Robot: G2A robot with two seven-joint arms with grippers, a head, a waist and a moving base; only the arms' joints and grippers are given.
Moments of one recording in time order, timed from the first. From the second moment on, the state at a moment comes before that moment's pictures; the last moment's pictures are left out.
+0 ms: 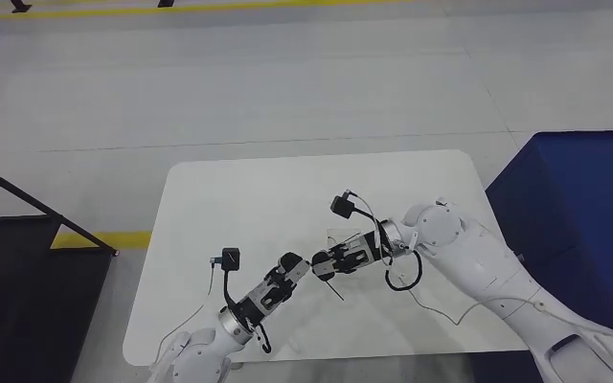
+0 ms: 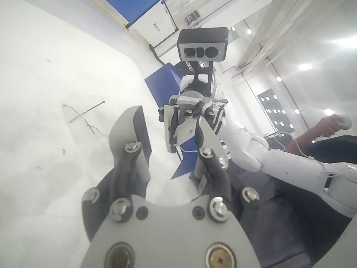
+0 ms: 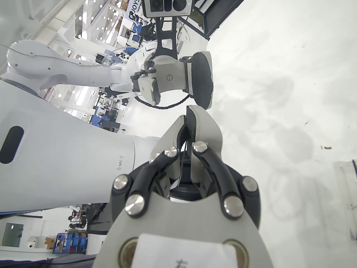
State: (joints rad) left arm 1.58 -1.16 -1.14 -1.85 0.26 -0.42 -0.20; right arm -0.68 -1.00 0.65 -1.33 0.45 -0.60 1.22
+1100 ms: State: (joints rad) left arm 1.60 -1.16 -1.09 -1.86 0.07 -0.38 -0.42; right arm -0.75 -1.01 0.78 -1.34 0.49 -0.62 1.14
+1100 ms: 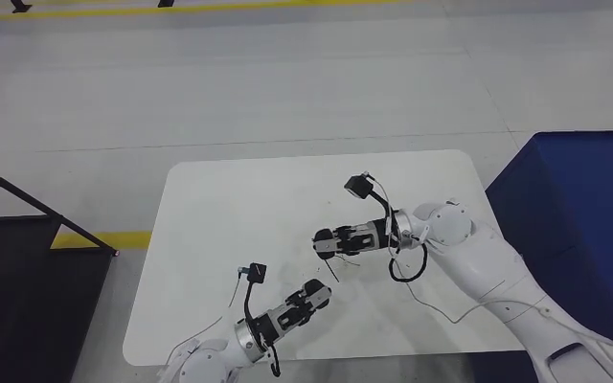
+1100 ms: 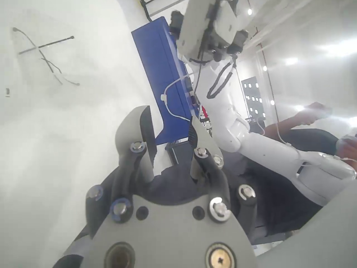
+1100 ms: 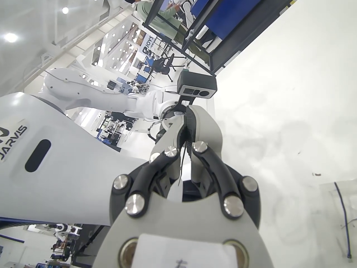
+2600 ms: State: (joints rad) left arm 1.56 -1.17 -1.06 -1.83 0.07 -0.41 -0.33; right arm -0.76 -1.04 0.79 -1.31 0.47 -0.62 1.20
